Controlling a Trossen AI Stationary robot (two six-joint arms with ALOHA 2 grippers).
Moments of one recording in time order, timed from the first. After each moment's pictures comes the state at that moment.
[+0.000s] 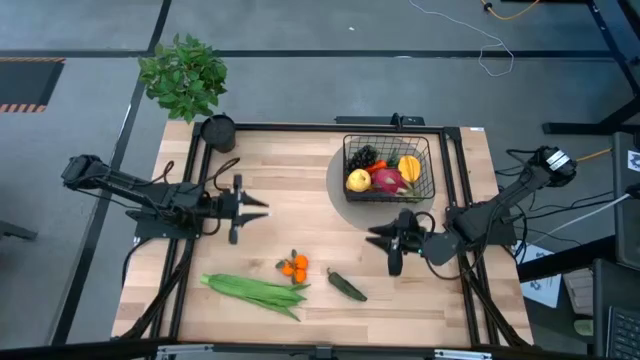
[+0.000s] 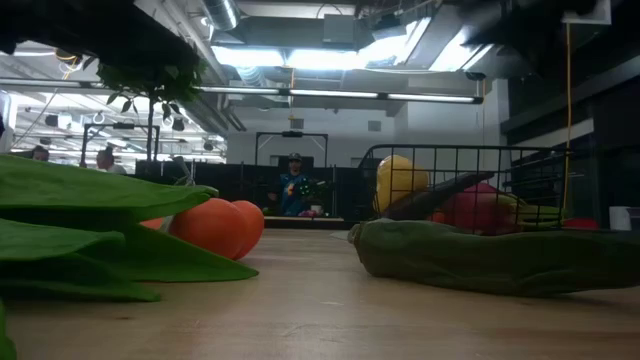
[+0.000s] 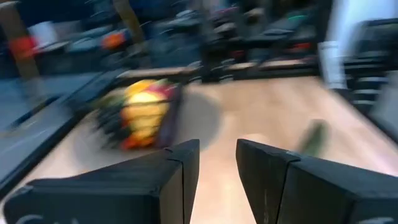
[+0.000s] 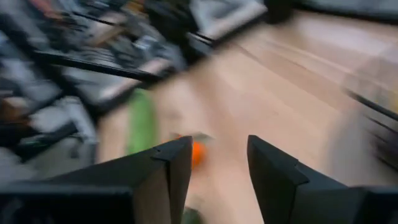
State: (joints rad) left arm -0.23 0.58 0.26 0.27 -0.33 0.06; right arm 0.61 1.17 0.68 0.02 0.77 0.80
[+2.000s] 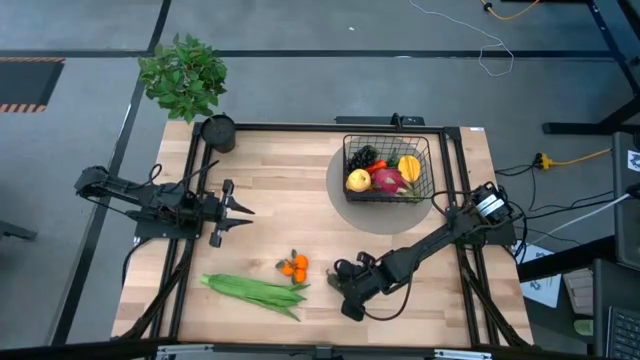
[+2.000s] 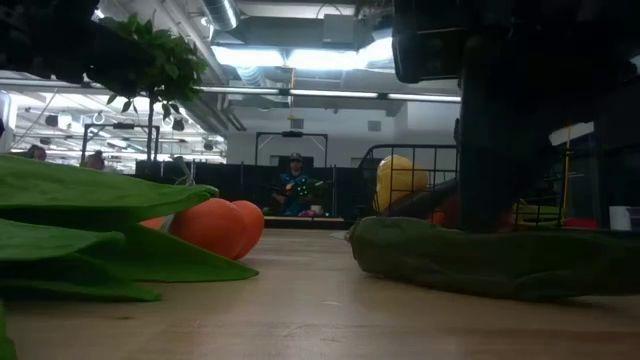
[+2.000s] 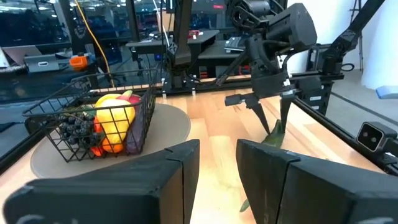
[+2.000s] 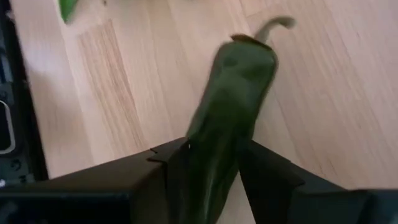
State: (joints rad) left arm -0.25 0.18 0.10 0.12 -0.19 0.06; right arm 0.55 1.95 1.22 -0.40 0.13 0.89
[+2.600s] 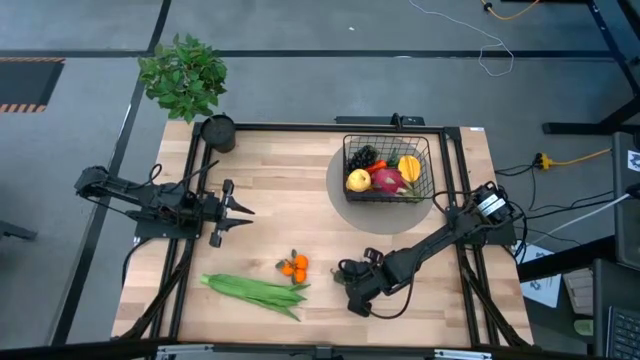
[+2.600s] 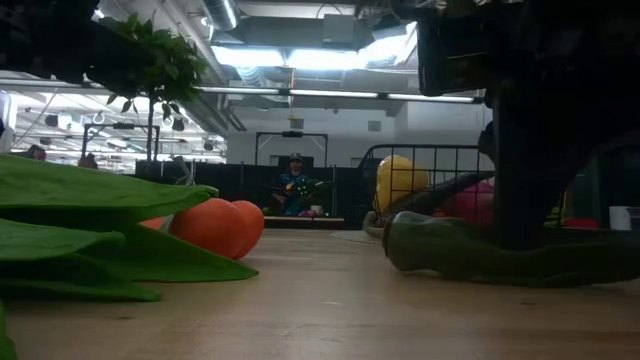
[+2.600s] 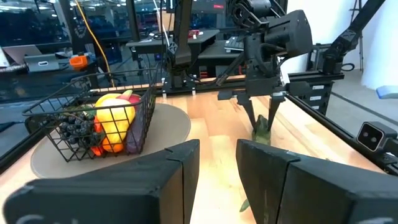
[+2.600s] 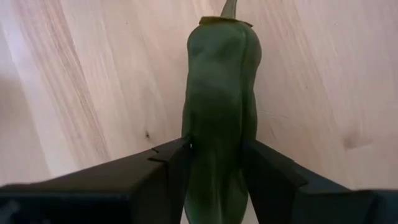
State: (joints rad) left arm -0.25 0.18 0.10 0.12 -0.19 0.06; right arm 0.55 1.95 1.22 -0.56 0.17 0.88
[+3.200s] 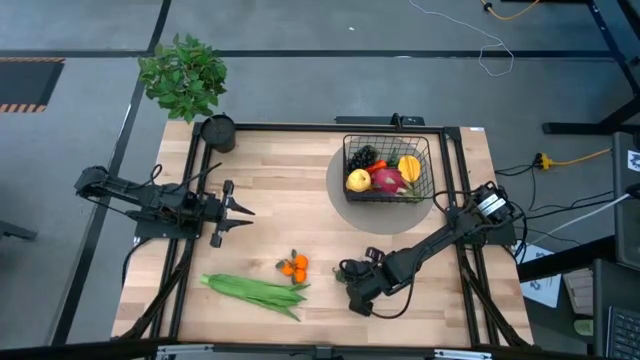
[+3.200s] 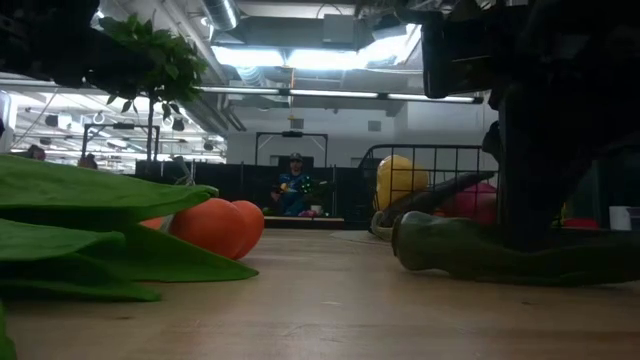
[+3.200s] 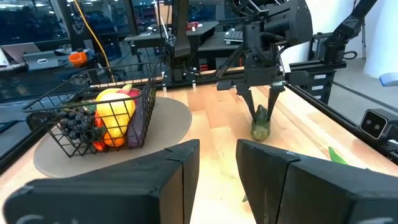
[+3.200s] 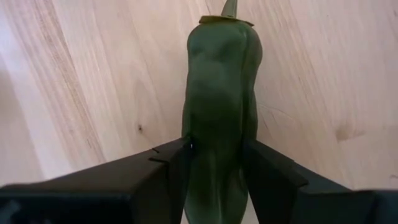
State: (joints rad) left arm -0.25 0.18 0.10 0.09 -0.19 0.08; right arm 0.55 1.96 1.22 -0.59 0.17 0.88
